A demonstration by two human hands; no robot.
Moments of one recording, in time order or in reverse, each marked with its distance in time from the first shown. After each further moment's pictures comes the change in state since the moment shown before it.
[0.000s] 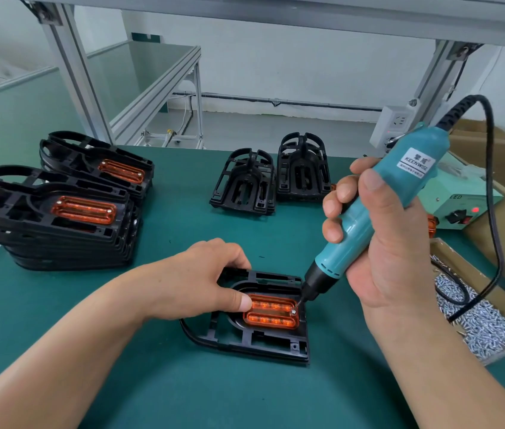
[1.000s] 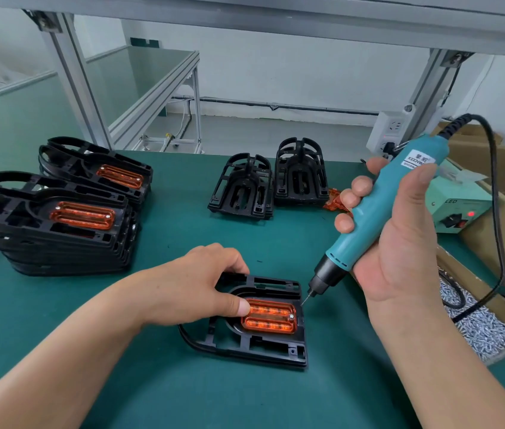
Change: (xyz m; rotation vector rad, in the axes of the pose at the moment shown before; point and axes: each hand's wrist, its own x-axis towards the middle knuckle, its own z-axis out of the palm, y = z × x) left_hand 0.002 -0.006 0.001 0.024 -0.008 0.002; right_hand 0.011 0.000 -0.008 0.065 0.174 -0.009
